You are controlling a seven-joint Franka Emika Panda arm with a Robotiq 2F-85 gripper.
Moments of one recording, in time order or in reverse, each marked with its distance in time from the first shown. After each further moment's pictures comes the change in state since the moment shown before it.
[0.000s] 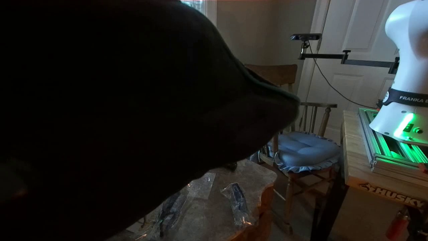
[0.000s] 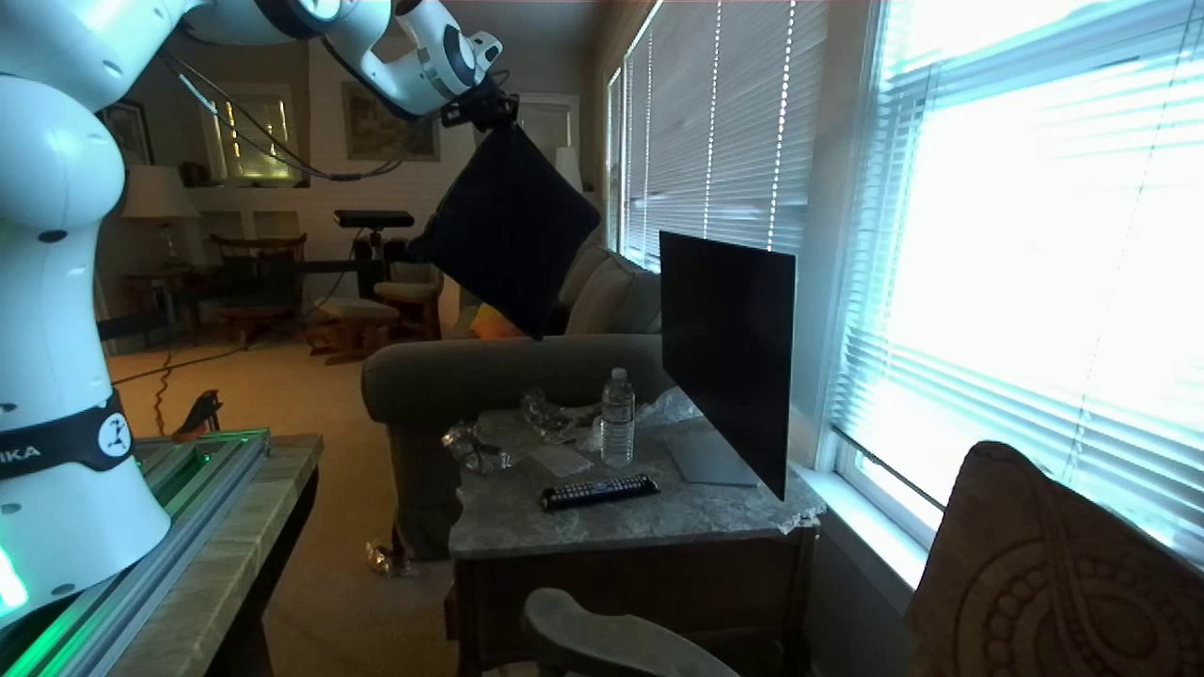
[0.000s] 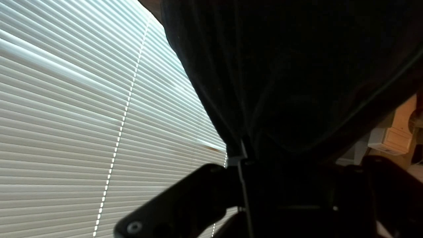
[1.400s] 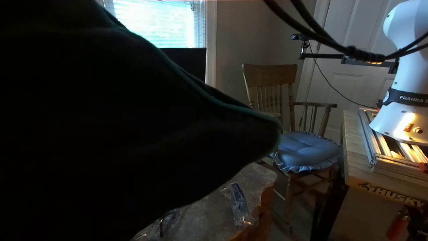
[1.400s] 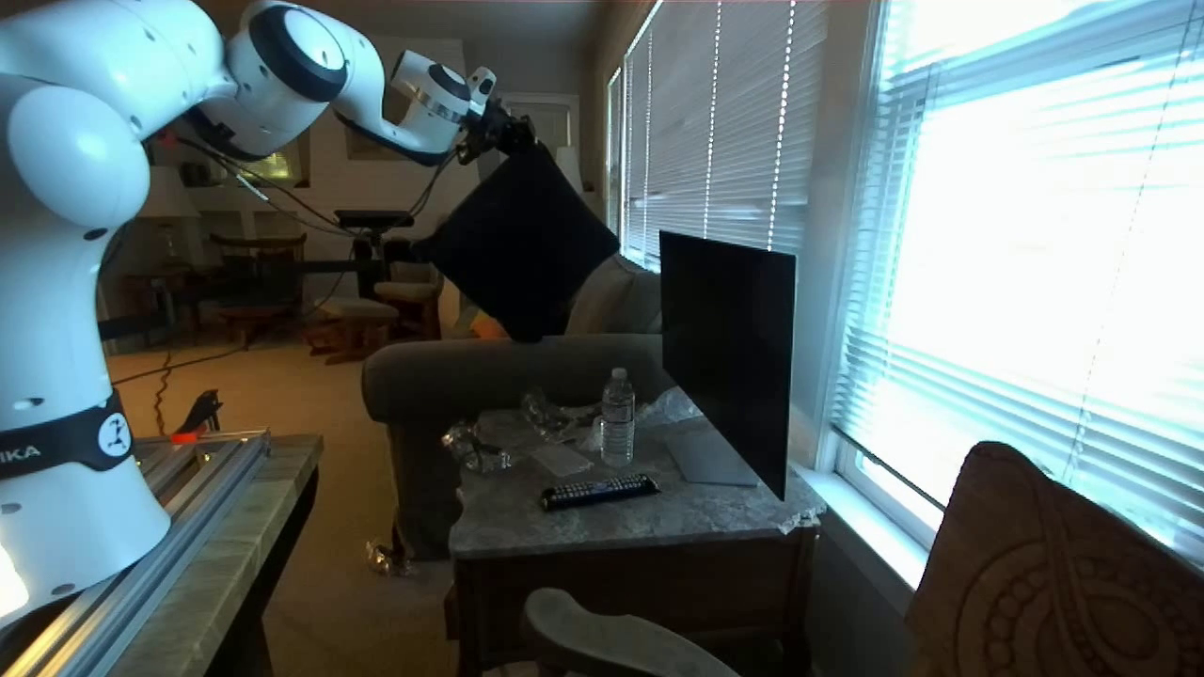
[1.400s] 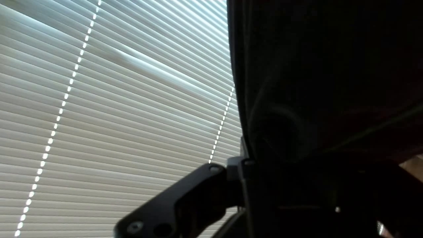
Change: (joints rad) arm 0.259 0.357 -0.598 0.413 -0.036 -0.238 0.457
